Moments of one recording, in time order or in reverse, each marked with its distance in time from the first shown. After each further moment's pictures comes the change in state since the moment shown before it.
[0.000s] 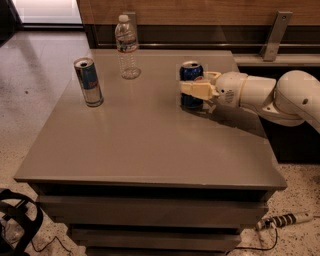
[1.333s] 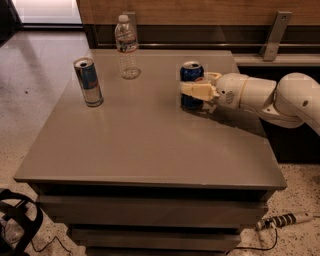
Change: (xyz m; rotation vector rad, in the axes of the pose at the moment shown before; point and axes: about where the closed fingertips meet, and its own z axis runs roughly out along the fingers) arm 0.002 -0.002 0.001 -0.001 -0.015 0.007
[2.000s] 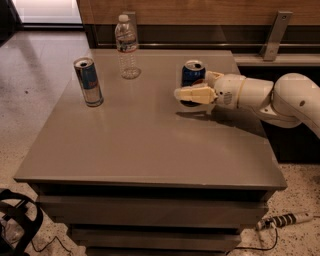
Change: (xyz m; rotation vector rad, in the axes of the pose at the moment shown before) arm -0.001 0.002 0.002 -0.004 0.000 0.000
